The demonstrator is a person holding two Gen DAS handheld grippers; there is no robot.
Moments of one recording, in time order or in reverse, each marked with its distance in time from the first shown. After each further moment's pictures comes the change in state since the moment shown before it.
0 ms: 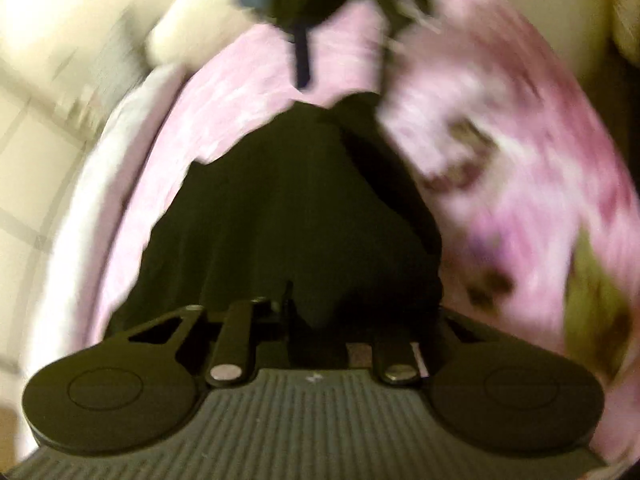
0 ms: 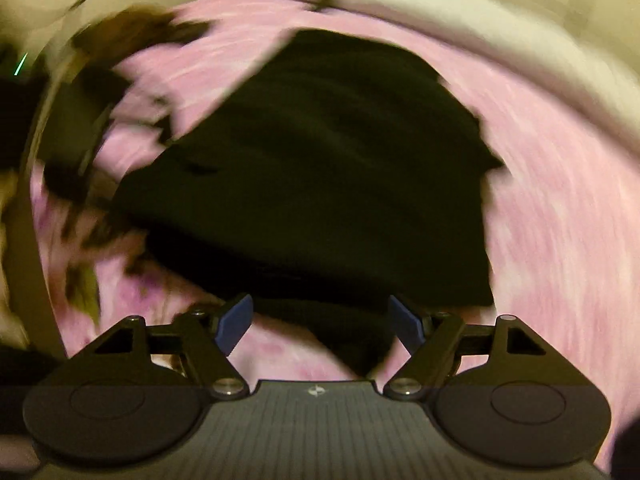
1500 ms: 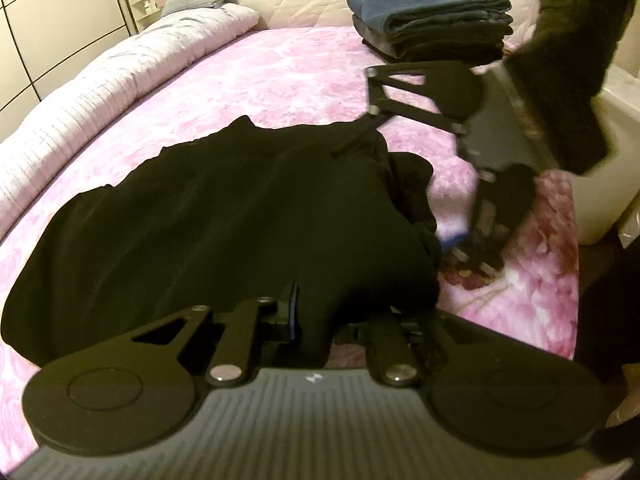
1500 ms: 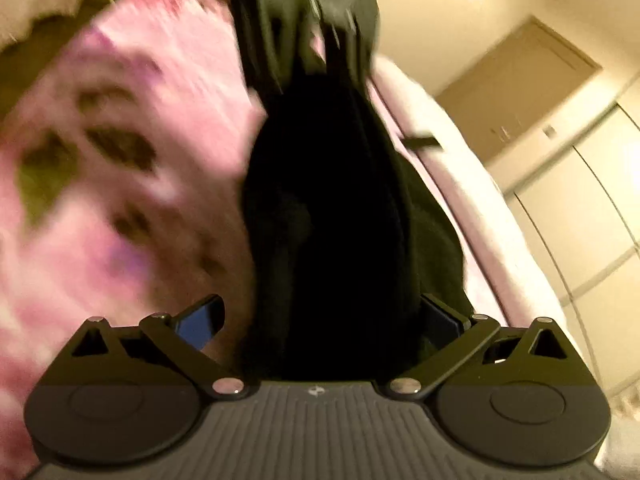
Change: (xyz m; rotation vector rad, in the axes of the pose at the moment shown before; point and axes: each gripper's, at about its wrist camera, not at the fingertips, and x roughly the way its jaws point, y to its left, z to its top) left arm -0.025 0.063 -0.007 -0.479 -0.007 -0.149; right arm 0.071 0.081 -0.022 -0.665 -0.260 -0.261
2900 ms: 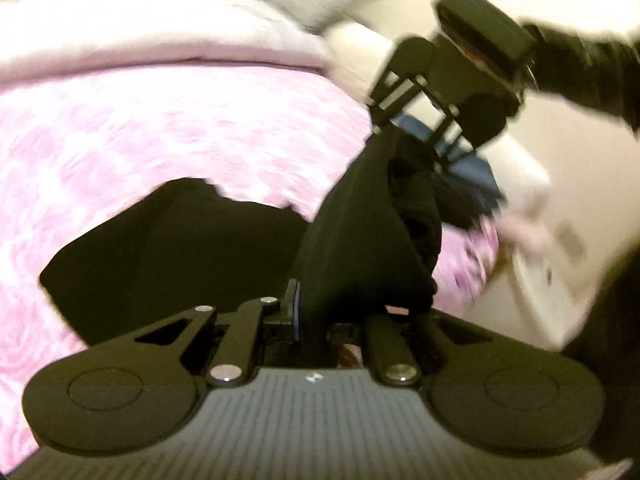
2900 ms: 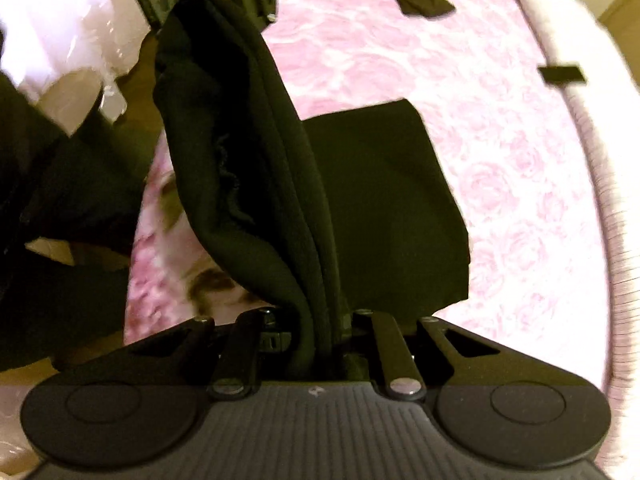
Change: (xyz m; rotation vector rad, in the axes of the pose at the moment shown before) left arm -0.121 0.106 0.000 -0.697 -0.110 -0.234; right arm -0.010 -0.261 0.119 -0.081 0.318 0.745
